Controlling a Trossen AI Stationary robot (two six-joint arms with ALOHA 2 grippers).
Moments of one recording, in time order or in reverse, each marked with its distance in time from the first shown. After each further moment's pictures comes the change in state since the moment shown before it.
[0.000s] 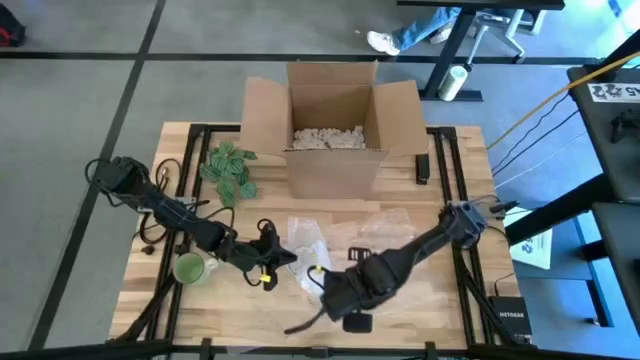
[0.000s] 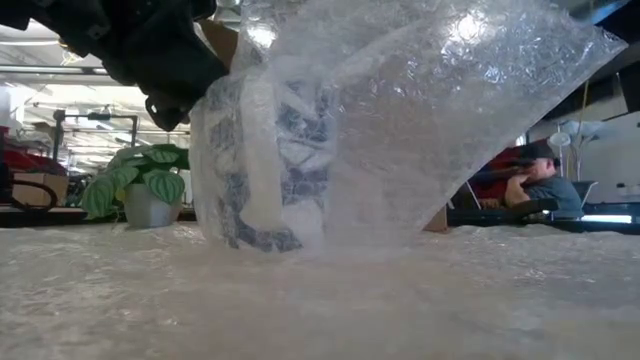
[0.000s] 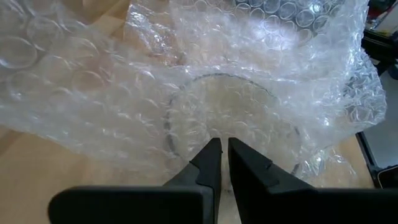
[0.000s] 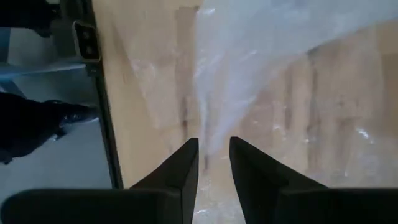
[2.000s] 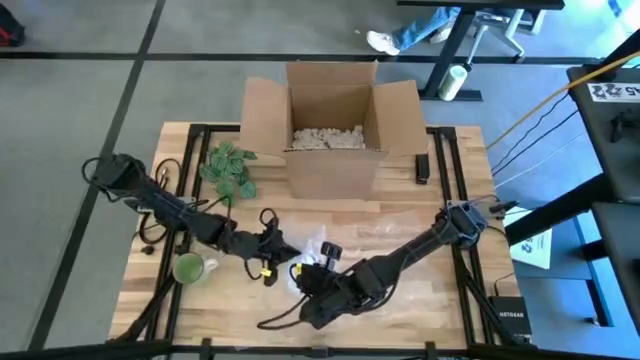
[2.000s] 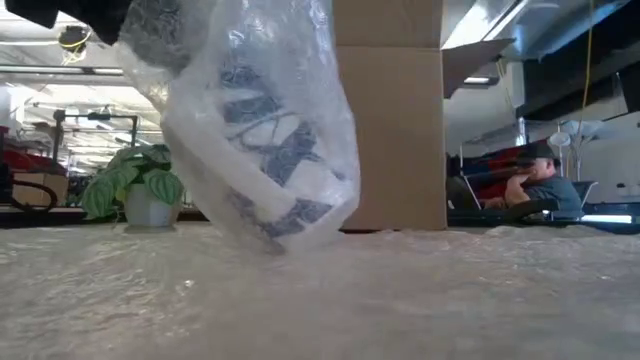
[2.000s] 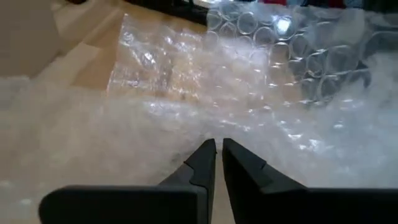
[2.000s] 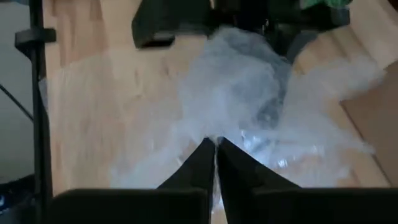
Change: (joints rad) left arm 0.076 -0.066 0.000 0.092 0.118 0.130; right arm -0.040 0.001 -0.172 0.565 0.522 0.027
